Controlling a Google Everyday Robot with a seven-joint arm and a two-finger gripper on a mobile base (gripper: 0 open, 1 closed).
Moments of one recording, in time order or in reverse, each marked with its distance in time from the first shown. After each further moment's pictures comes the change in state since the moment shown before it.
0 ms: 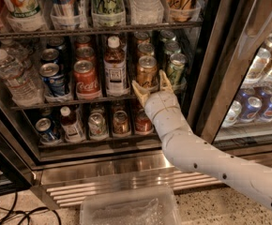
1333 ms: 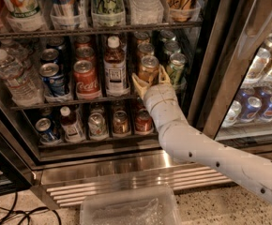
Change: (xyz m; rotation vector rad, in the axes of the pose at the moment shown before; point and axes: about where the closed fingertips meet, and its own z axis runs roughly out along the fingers) arm -0.001 -0.010 0.025 0.036 -0.011 0.025
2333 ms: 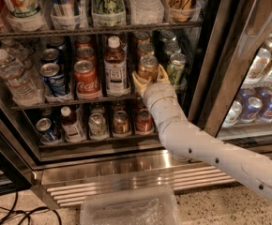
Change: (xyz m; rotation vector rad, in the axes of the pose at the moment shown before) arm -0.002 0.001 0.008 -0.009 0.000 0.021
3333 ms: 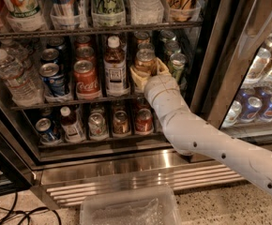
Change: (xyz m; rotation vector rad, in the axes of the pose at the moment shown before) arm -0.032 -0.002 0.000 -0.029 -0.013 0.020
